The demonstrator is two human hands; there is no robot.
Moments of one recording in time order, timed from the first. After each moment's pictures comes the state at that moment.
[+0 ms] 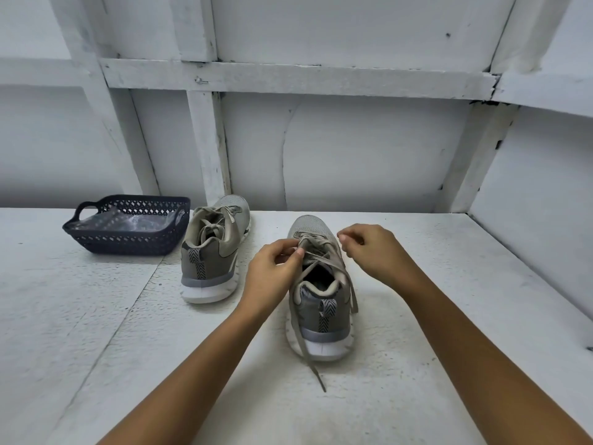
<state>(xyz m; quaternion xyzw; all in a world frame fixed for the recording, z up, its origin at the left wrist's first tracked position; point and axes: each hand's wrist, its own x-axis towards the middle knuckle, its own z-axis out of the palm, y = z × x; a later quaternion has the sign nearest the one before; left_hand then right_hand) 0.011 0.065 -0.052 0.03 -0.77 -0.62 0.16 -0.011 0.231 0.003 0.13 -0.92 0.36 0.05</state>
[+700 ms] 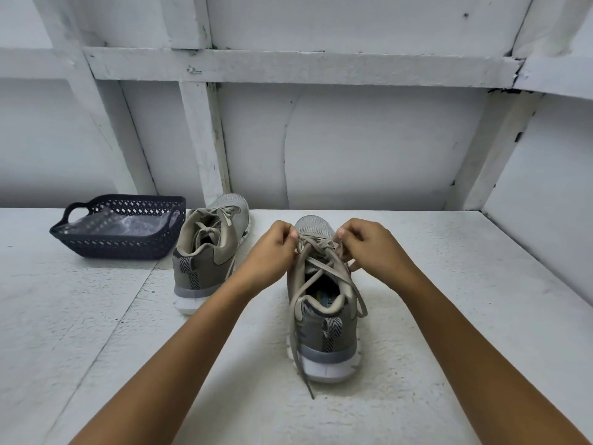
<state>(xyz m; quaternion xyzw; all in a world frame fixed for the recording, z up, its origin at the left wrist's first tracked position) -0.025 0.052 -0.026 -0.01 -0.85 -0.52 0.07 -0.043 0.223 -0.008 0.12 -0.88 0.46 0.02</state>
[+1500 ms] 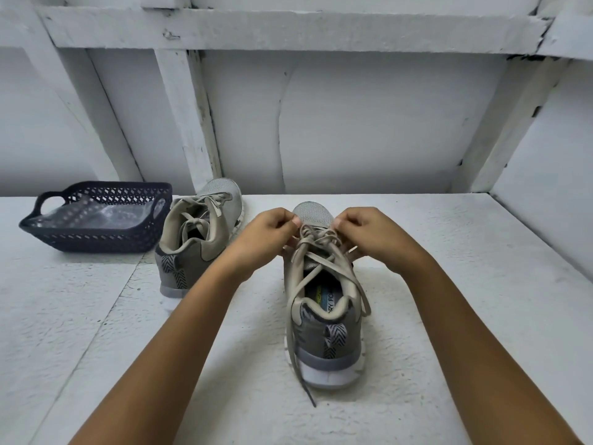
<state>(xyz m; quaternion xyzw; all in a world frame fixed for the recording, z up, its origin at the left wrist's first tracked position) -0.047 0.043 -0.022 -0.03 -0.82 -0.57 -0.01 -0.068 0.221 -0.012 0.12 -0.85 0.50 -0.09</state>
